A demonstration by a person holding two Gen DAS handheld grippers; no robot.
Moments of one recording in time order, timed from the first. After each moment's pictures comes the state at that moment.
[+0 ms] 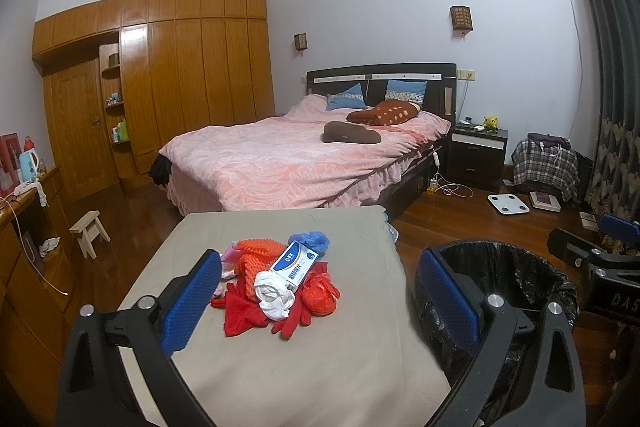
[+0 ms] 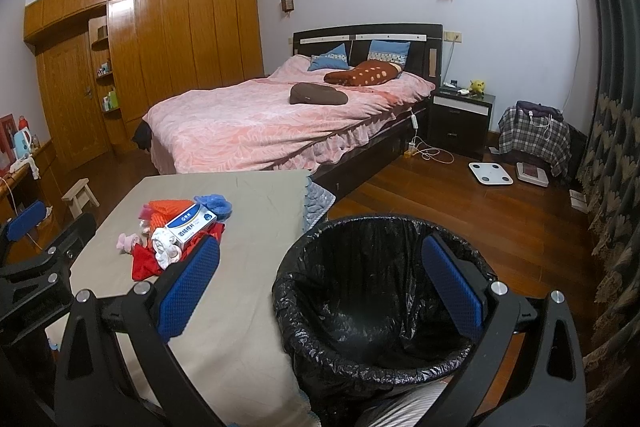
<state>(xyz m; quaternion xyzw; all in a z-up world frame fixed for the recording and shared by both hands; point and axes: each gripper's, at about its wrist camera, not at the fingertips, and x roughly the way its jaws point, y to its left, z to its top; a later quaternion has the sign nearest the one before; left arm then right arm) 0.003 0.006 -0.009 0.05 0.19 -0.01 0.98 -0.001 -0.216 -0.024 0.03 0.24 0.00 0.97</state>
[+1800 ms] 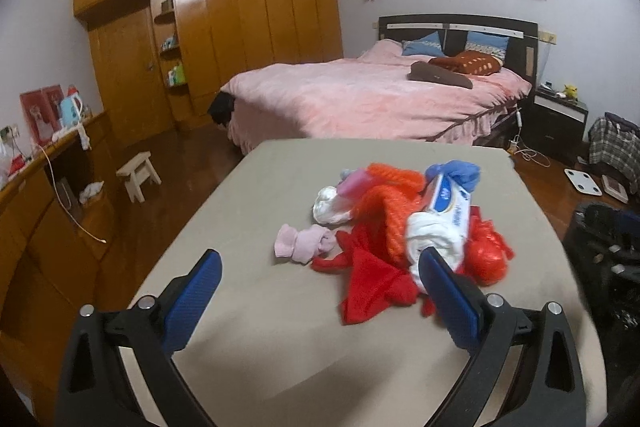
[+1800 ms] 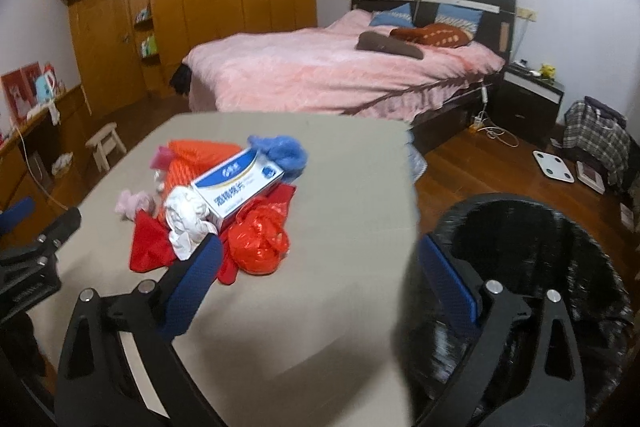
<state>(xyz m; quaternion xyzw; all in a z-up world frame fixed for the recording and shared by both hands) 0.099 0.148 -0.112 0.02 0.28 0.11 0.95 0.139 -0.083 -0.141 -0.01 0.32 0.09 0.94</state>
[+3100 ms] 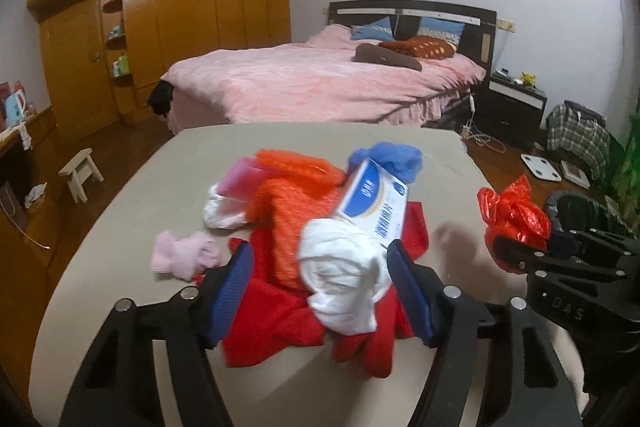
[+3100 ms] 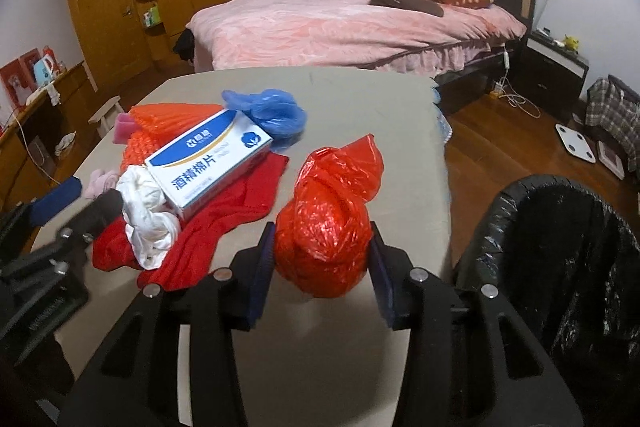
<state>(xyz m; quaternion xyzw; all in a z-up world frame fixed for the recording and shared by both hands) 0.172 0.091 -0.155 0.01 0.31 0.01 0.95 0.205 -0.088 -0.182 0.00 0.39 0.12 0.91</state>
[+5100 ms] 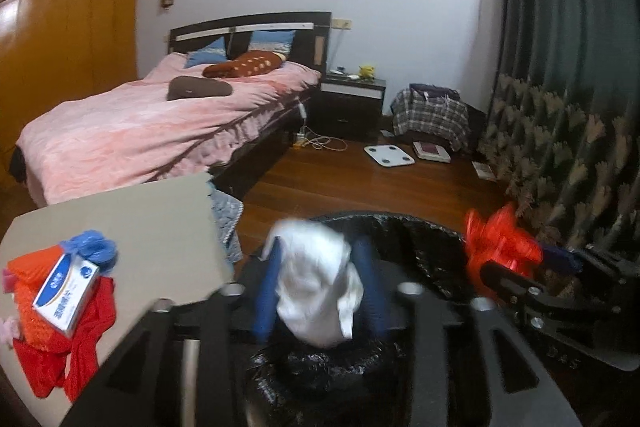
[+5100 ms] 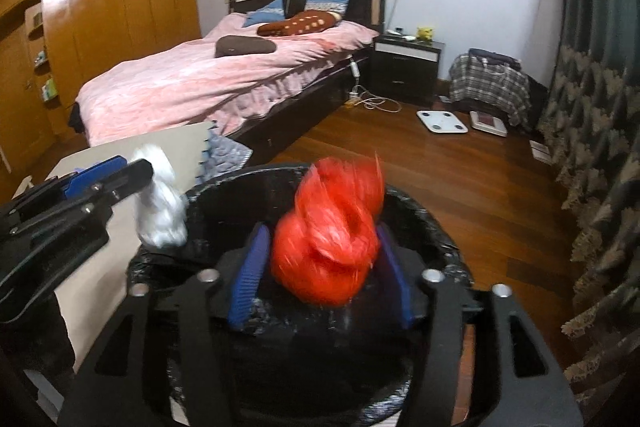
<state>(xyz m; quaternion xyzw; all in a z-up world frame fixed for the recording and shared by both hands) 0.150 -0.142 -0.100 0.05 0.27 -0.26 0.92 0.077 -0.313 -0.128 0.05 0.32 -0.10 0.94</state>
